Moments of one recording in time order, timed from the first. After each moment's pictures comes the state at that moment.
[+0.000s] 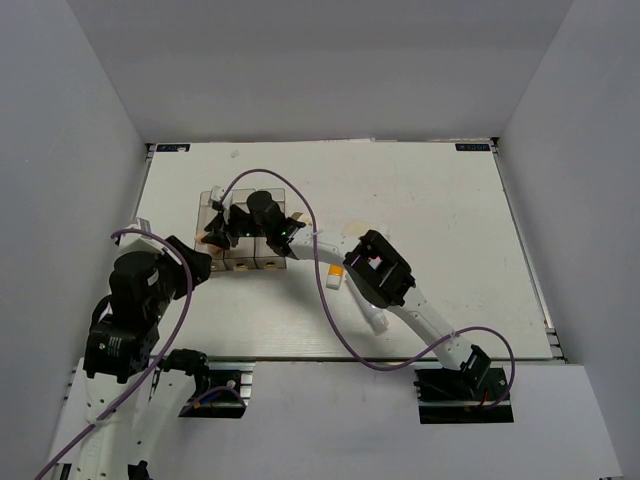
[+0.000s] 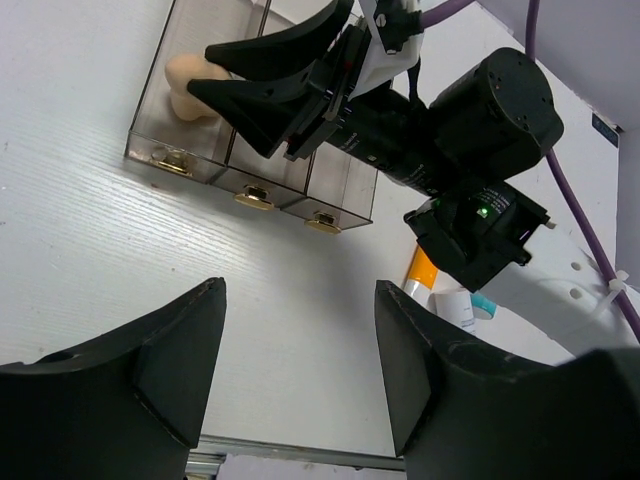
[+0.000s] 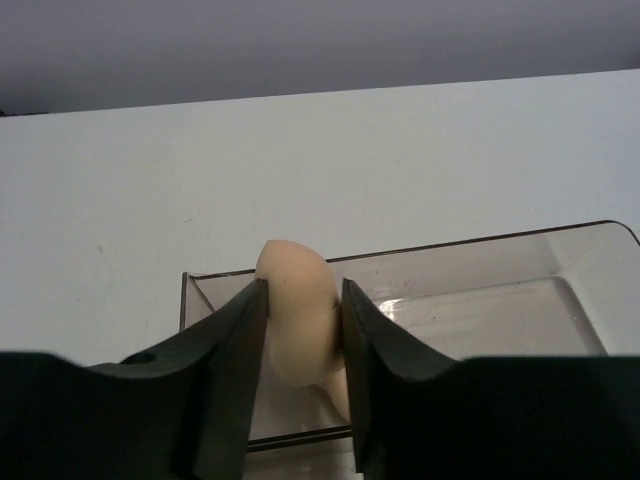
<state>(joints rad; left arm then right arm) -0.15 0.50 0.96 -0.92 -0.10 -0.63 0.98 2.57 2.05 0.44 -0.54 -0.04</state>
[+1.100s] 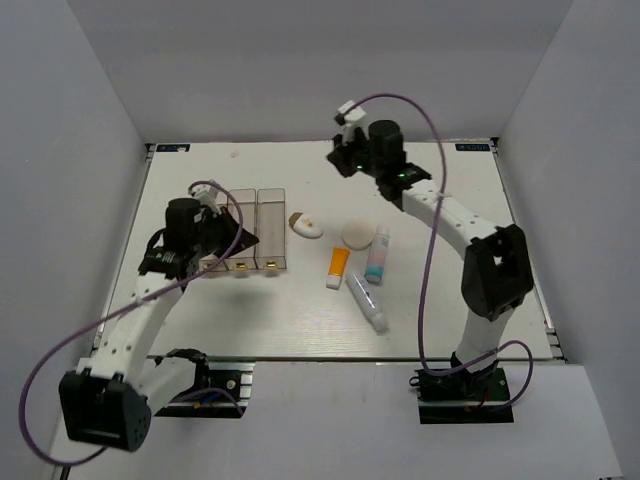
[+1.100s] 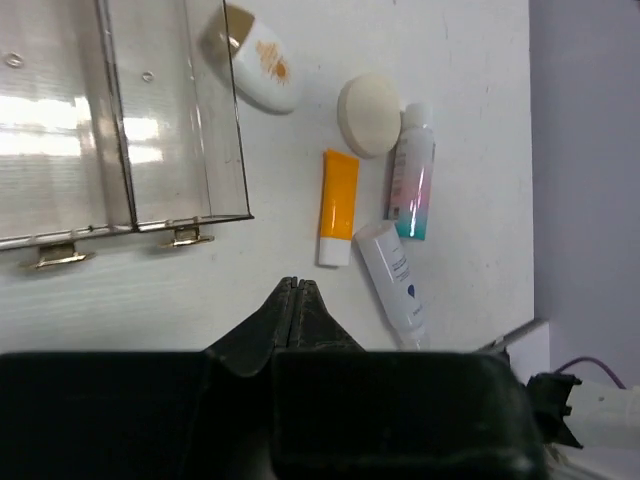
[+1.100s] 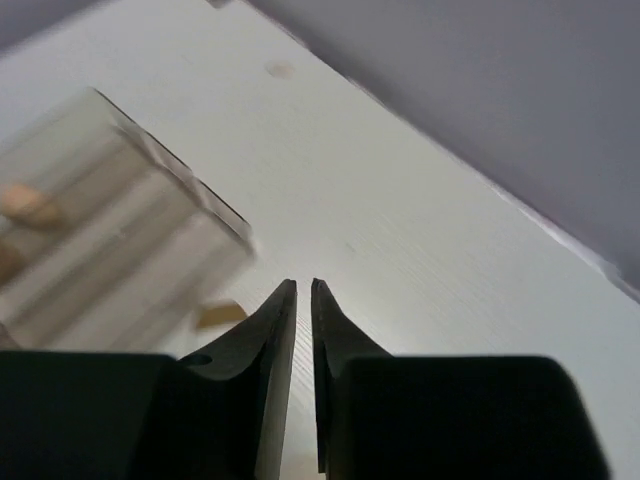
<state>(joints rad) -0.17 0.93 0.81 -0.41 0.37 -0.59 0.59 1.86 1.57 0.08 -0.27 -0.10</state>
